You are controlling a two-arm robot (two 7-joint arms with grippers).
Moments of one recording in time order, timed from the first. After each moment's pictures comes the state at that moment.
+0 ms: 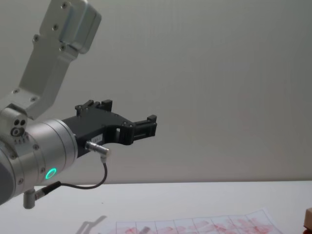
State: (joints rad) left arm -0.24 0.38 0.45 -1.63 -0.20 0.01 -0.01; right arm -0.06 0.41 -0.17 -1.74 0.27 0.38 0.01
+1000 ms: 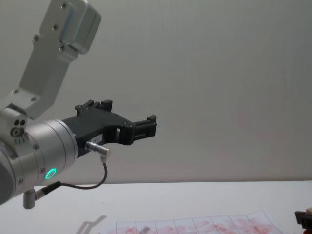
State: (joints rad) left arm -0.24 0.38 0.45 -1.63 -0.20 0.01 -0.01; right arm 0.09 0.35 -0.20 -1.56 0.22 0.40 0.15
